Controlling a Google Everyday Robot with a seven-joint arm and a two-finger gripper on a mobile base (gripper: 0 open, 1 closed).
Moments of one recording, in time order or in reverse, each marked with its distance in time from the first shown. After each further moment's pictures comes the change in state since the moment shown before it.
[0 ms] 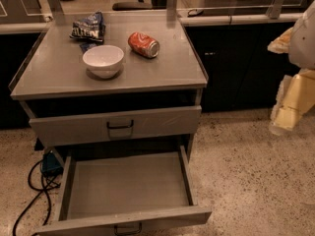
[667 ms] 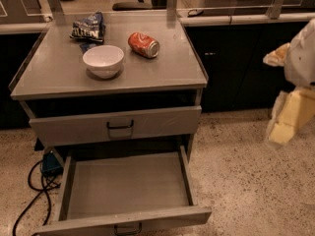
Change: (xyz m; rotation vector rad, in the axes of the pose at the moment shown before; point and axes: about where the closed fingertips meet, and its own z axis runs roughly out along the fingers) arm 0.001 0.014 0.020 -0.003 -0.038 -0.015
